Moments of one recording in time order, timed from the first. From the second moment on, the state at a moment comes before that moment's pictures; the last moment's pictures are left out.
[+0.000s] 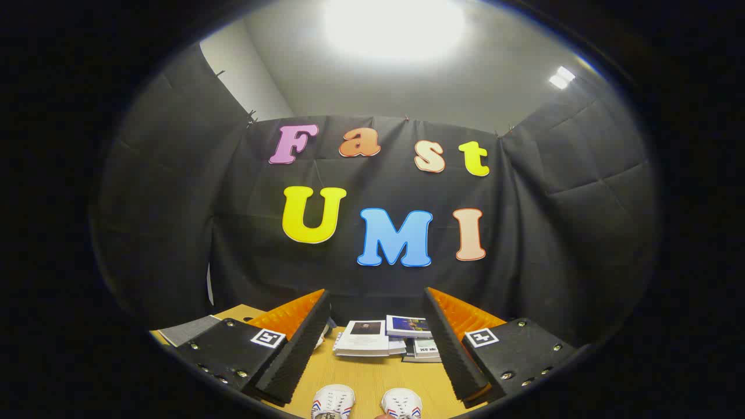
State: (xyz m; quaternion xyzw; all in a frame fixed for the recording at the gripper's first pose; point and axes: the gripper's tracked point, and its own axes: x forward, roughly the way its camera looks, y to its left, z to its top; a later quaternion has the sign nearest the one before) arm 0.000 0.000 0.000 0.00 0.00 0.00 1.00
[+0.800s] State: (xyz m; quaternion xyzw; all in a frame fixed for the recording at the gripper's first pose) arm -0.008 -0.005 -0.004 0.00 0.00 -0.01 1.00
